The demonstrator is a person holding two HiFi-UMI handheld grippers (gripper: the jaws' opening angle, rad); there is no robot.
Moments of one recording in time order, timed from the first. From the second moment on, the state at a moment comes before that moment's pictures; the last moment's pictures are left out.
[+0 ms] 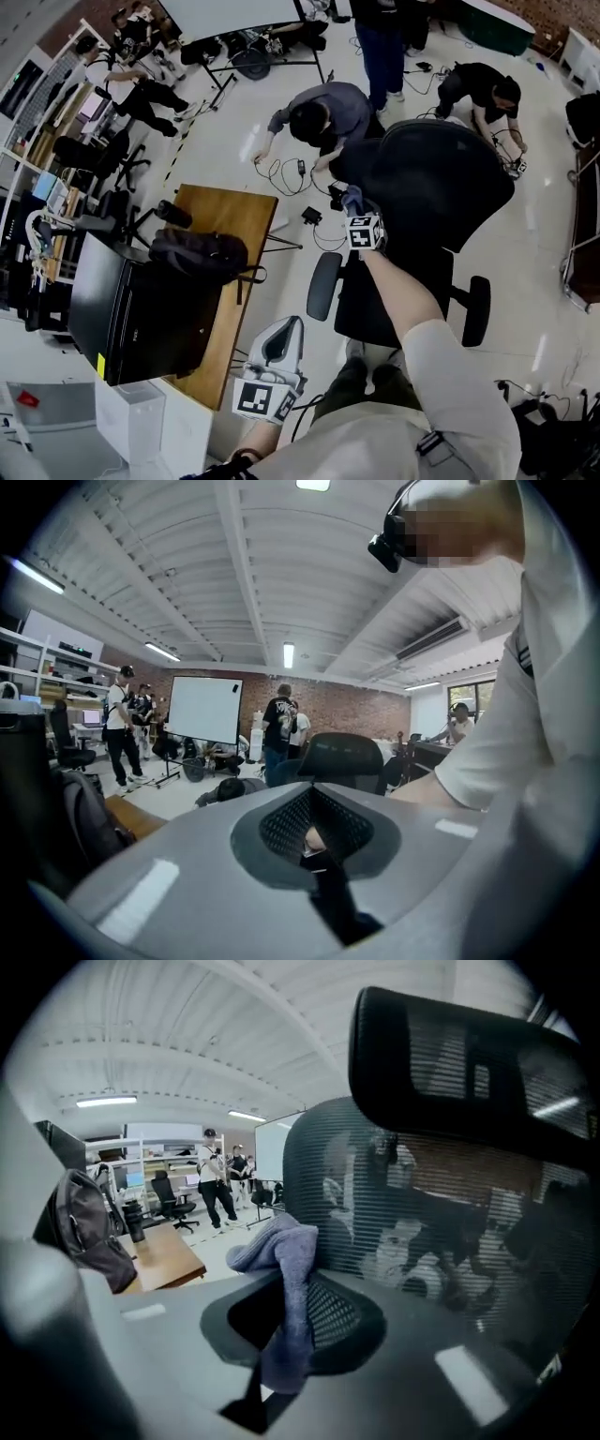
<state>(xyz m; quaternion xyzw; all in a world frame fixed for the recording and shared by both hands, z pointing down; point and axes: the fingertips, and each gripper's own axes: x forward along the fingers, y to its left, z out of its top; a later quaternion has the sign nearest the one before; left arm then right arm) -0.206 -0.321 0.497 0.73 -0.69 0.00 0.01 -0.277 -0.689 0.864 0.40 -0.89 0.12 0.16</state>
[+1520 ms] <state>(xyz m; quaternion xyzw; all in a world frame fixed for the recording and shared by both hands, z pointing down) -0.218 -0.356 0.544 0.74 -0.67 0.01 0.04 -0.278 -0.681 0.985 0.41 -0.88 0.16 0.20</state>
